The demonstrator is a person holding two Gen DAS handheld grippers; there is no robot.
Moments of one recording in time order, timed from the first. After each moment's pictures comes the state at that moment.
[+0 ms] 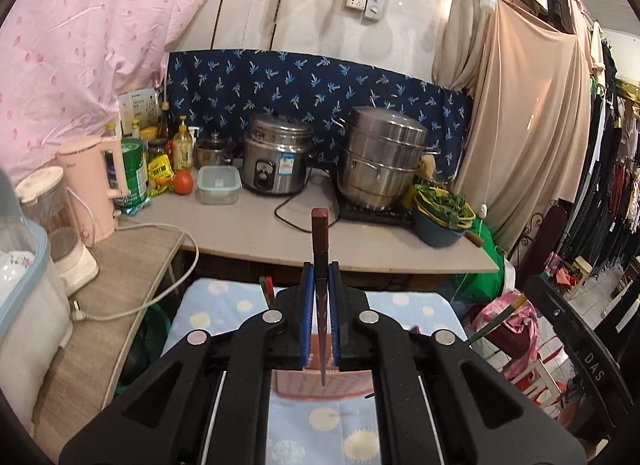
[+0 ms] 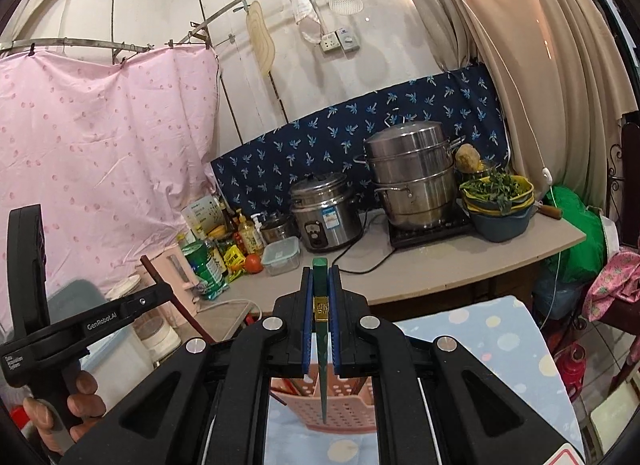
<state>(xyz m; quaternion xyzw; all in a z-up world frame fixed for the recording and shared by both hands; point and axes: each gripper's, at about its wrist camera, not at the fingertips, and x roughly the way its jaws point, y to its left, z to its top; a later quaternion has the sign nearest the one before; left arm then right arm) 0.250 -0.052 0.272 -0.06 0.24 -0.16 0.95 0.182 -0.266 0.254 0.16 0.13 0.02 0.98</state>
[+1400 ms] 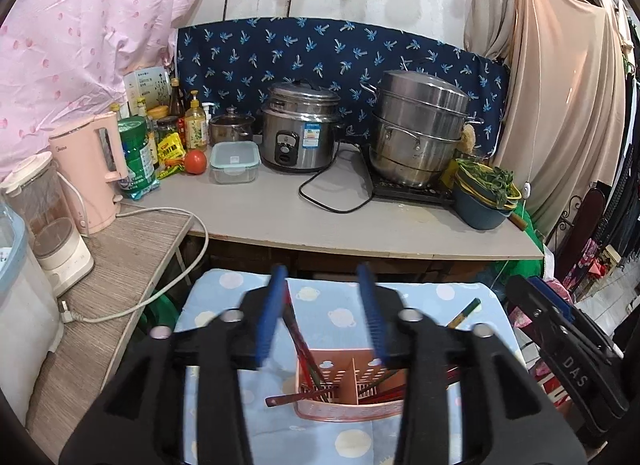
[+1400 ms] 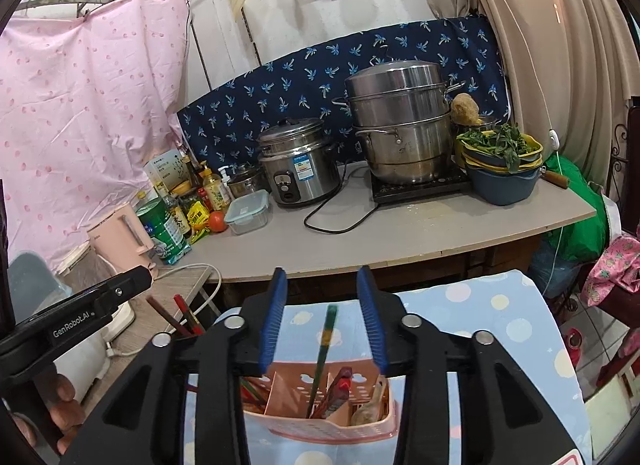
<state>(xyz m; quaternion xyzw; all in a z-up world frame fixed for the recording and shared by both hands) 0.321 -0.072 0.213 -0.03 0.28 -0.11 0.95 0.269 -0.269 0.185 0.14 0.22 0.00 0.96</state>
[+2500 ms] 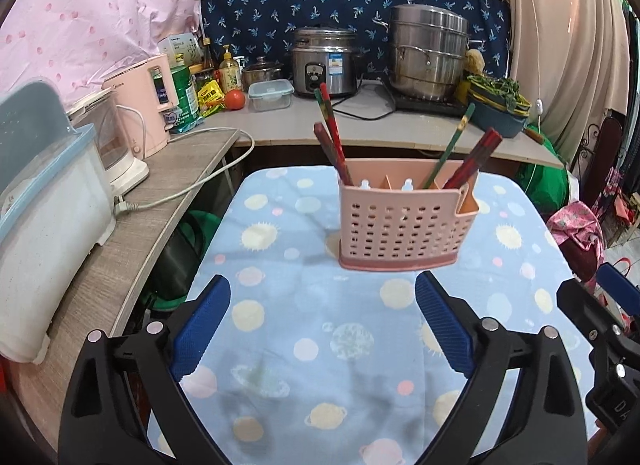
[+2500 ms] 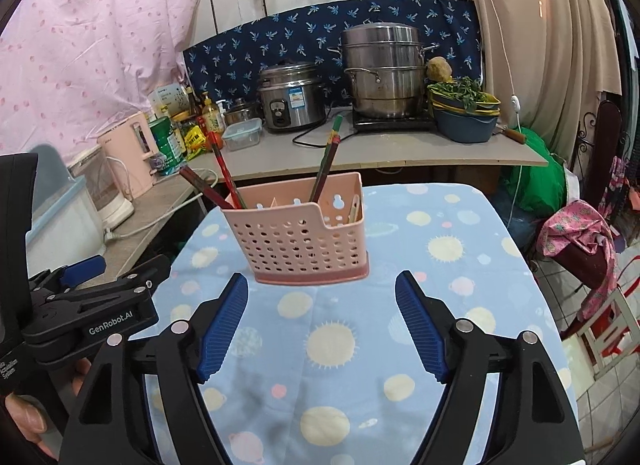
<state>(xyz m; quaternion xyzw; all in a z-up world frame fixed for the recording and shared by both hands) 0.171 -0.047 0.122 0.04 0.35 -0.06 0.93 0.097 -0.221 0.115 0.08 0.30 -0.04 0.95</state>
